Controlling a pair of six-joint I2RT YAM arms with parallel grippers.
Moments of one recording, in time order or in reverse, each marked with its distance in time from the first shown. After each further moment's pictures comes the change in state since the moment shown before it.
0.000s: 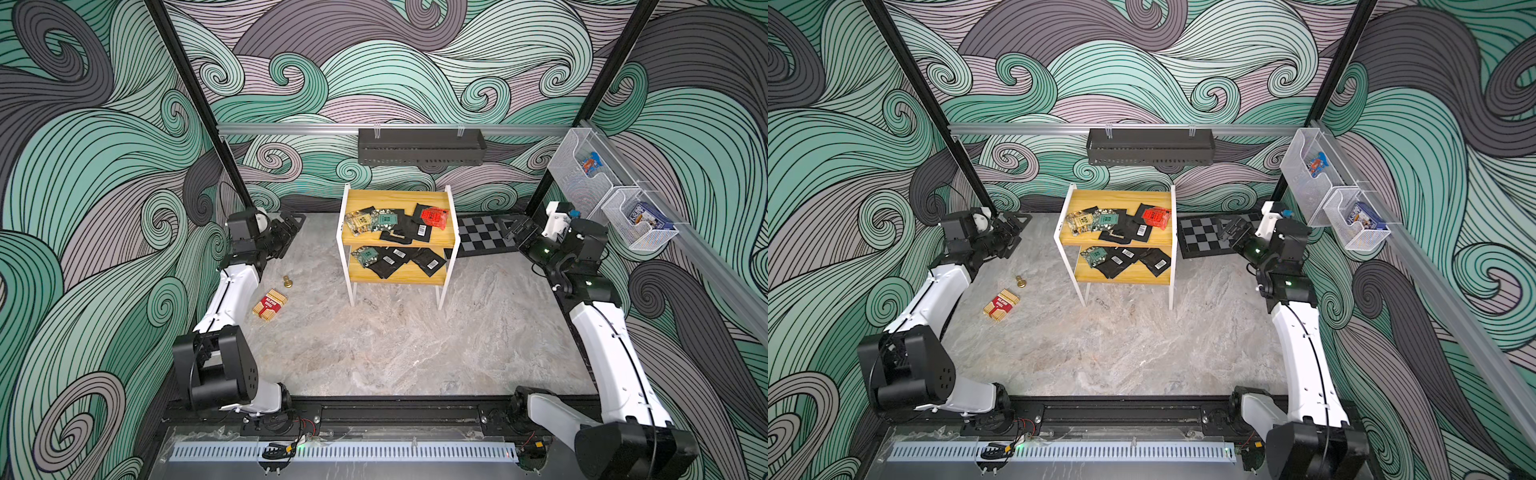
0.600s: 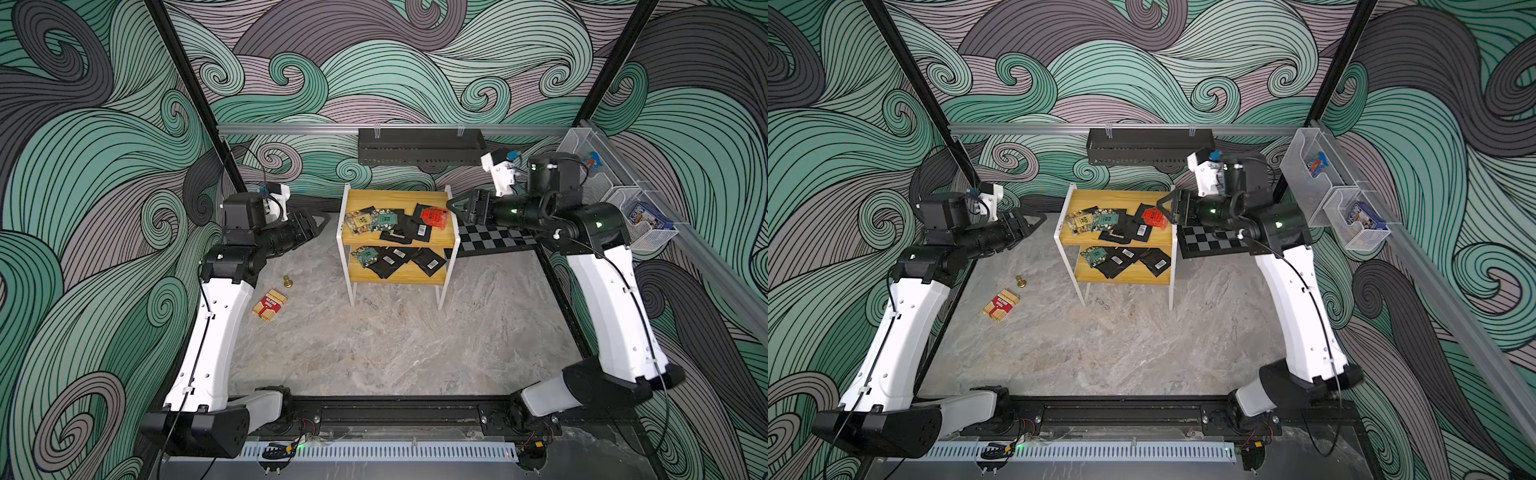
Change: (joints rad) left arm -0.246 -0.180 0.294 -0.482 -0.006 0.269; right arm 0.483 0.533 1.088 -0.832 0.091 -0.331
